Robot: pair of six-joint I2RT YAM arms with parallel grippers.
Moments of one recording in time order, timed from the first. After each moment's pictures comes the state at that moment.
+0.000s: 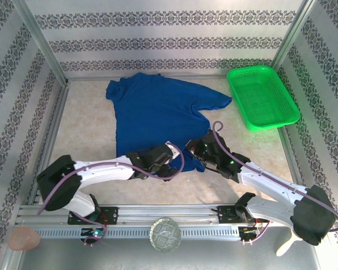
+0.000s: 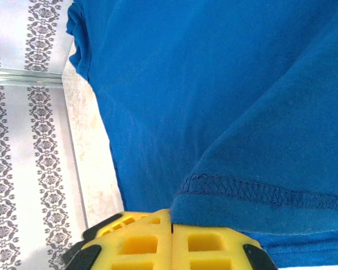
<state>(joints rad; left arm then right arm) -0.99 1.53 0.84 -0.27 -0.23 -0.11 0.70 1.05 0.55 -0.10 -0.02 1.34</state>
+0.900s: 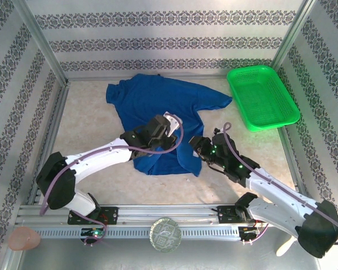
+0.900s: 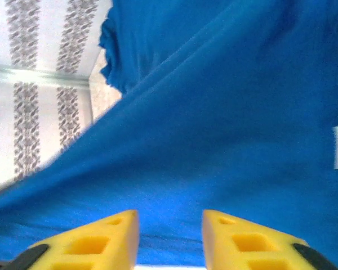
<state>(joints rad) -0.82 1.50 1.14 -0.31 -0.09 -0.09 0.67 0.87 0.51 -0.13 -0.07 1.28</state>
